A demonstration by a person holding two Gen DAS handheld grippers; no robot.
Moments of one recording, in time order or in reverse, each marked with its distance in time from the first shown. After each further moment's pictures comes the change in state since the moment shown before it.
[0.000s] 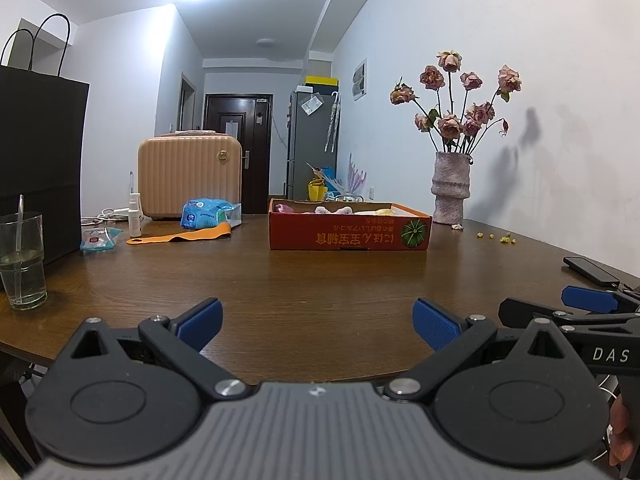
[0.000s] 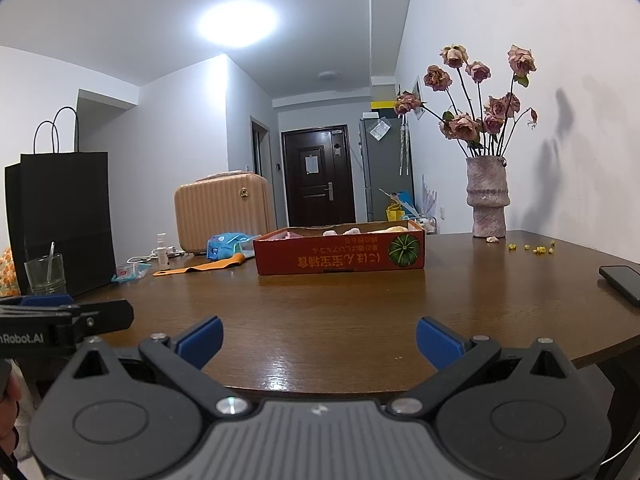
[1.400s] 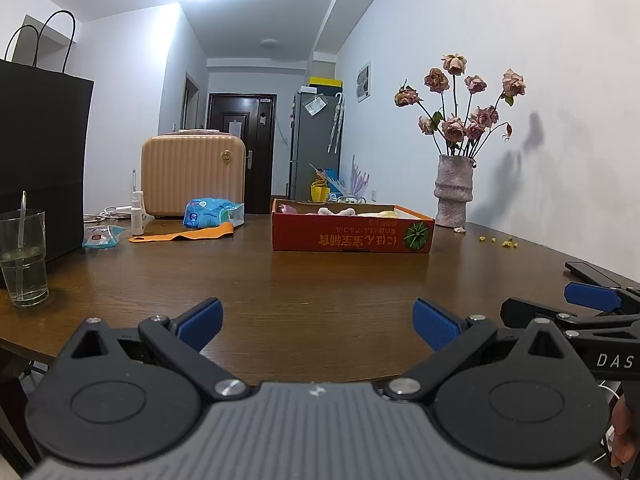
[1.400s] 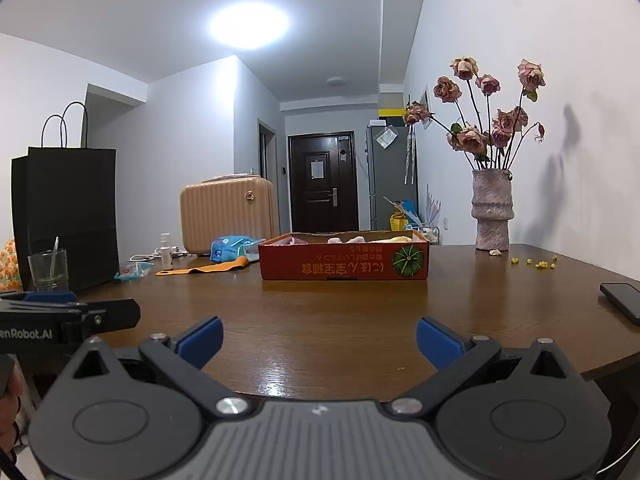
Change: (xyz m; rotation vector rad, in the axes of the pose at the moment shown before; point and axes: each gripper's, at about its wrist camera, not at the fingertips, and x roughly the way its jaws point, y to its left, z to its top) left arm -0.001 -0.001 0.002 -0.013 -0.003 0.007; right arm -0.002 0.003 0.005 -0.040 -0.014 0.010
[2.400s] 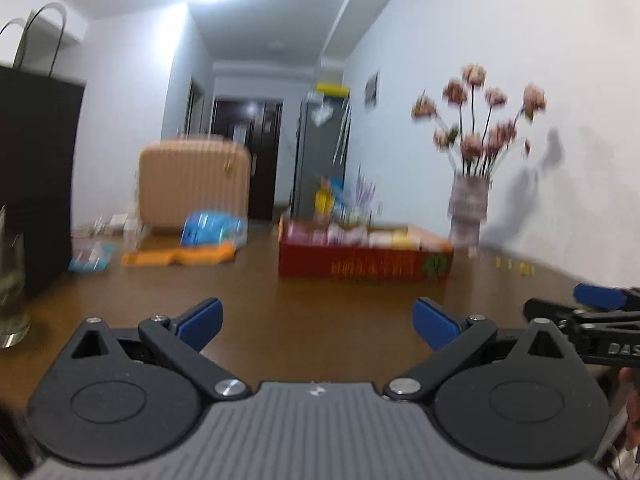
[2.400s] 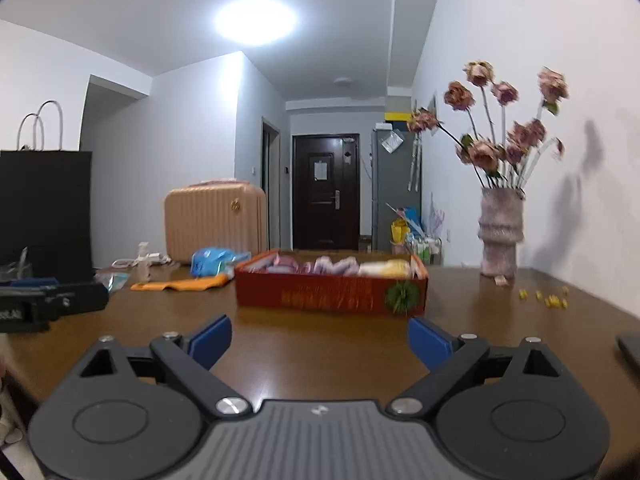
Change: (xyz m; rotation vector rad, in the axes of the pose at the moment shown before) left arm 0.045 0.017 0.025 -0.036 0.003 0.014; right arm 0.048 -0.019 0.030 -0.040 0.006 -0.013
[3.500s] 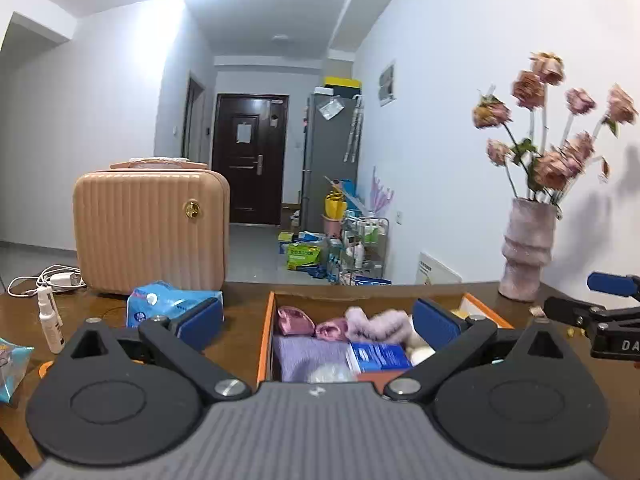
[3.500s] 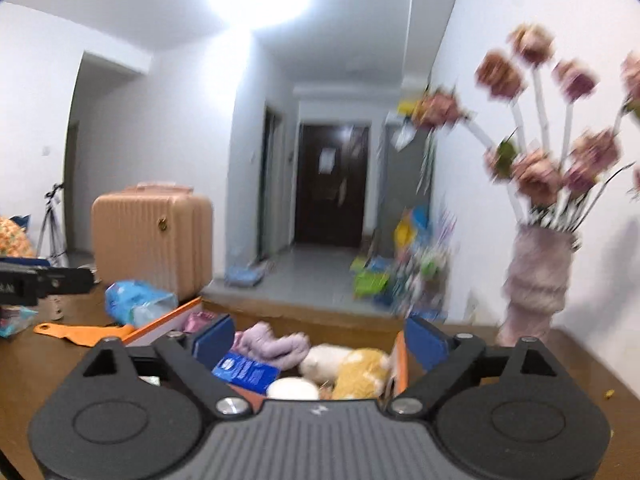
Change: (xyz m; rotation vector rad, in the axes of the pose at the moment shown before) left arm 0.275 -0.003 0.139 0.025 -0.007 0.022; right arm 0.275 -0.104 0.130 -0.084 -0.005 0.016
